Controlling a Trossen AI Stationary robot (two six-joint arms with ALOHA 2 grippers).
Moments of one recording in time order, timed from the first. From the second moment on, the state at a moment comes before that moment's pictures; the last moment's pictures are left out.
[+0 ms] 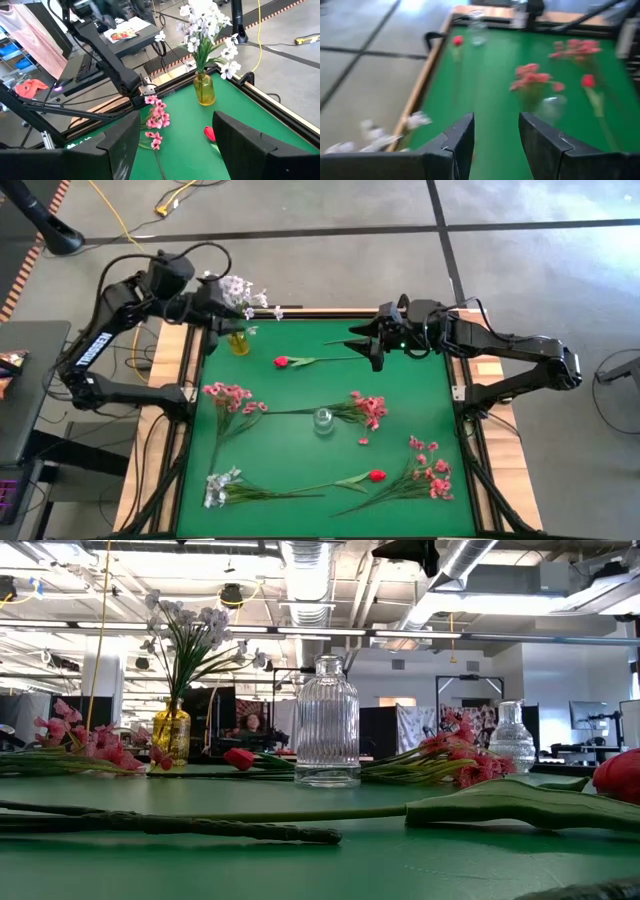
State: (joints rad) left arm 0.62 1.13 1.64 -1.15 0.39 0.29; right arm -0.20 1.20 1.19 -0.23 0.00 0.35
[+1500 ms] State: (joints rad) left arm -0.32 1.36 1.58 -1.36 0.17 -0.40; right arm 0.05 1.30 1.19 -0.31 0.00 0.24
